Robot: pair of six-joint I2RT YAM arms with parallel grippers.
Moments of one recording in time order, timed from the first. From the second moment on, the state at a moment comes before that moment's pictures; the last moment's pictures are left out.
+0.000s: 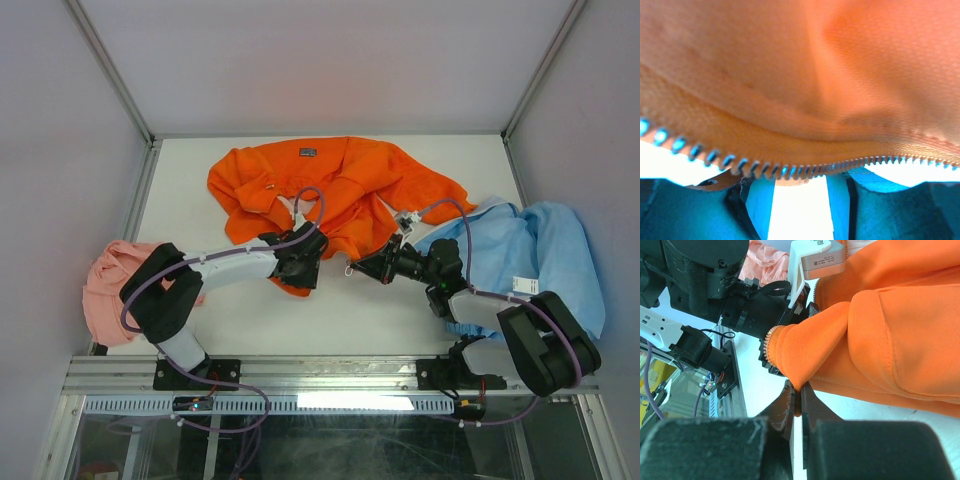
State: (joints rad) left arm -0.85 1.66 0.99 -0.50 -0.15 -0.65; right arm 0.43 1.27 0.25 0.95 -0.74 0.59
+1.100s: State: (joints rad) left arm -0.82 1.69 1.02 -0.59 -0.15 -0.58; right arm 0.43 1.27 0.25 0.94 -0.74 0.59
